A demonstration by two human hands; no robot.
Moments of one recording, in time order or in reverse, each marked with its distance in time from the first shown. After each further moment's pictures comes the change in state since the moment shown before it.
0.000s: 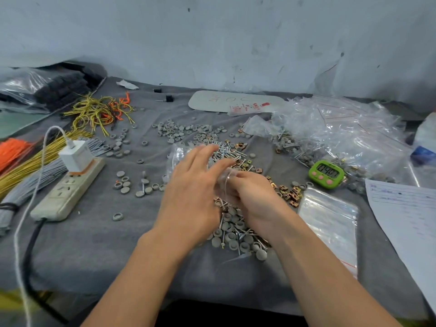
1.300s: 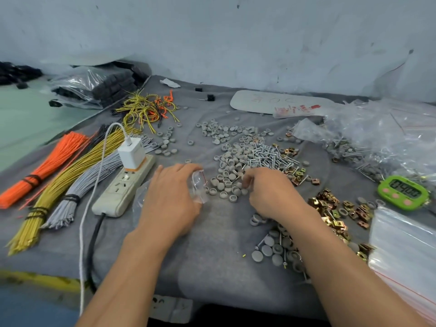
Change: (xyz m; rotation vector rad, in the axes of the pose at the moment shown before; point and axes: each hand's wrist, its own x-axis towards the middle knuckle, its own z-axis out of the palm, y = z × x) left_hand -0.022 -0.123 -0.017 0.027 -0.019 -0.408; right_hand 0.065 0.004 0.051 -1.399 0.001 -0.146
